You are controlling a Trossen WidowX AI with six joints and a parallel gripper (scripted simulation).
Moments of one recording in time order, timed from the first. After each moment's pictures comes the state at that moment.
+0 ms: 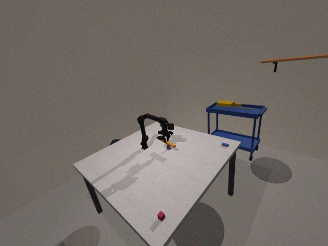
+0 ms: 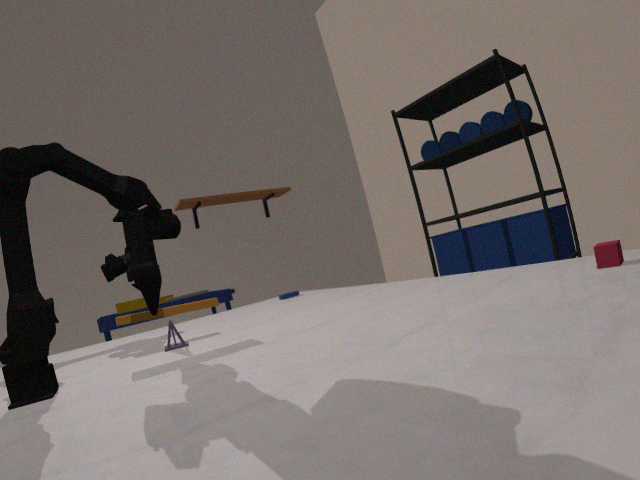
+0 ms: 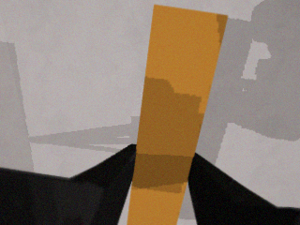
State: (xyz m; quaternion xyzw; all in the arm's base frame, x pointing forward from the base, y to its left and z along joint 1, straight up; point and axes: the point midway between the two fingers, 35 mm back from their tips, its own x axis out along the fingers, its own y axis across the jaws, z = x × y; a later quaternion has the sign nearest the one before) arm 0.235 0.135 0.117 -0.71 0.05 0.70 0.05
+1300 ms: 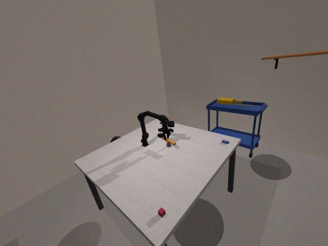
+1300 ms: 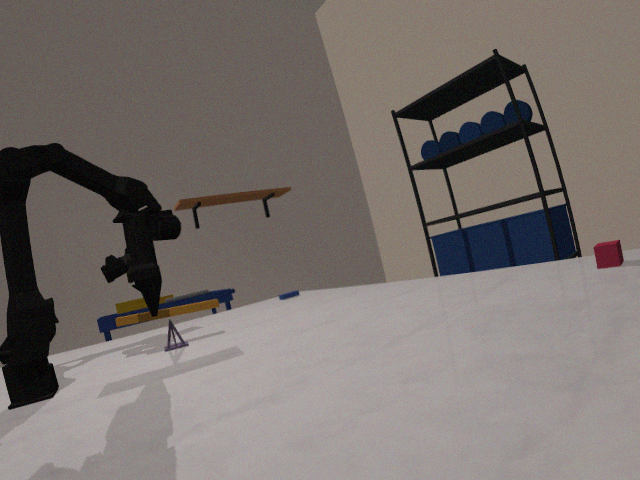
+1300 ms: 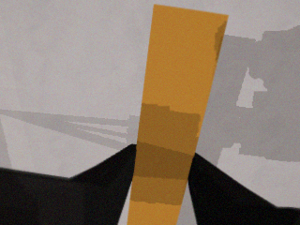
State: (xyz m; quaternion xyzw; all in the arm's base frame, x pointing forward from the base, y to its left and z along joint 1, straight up) arm 0.235 0.135 0.115 -0.71 0.05 0.70 0.05
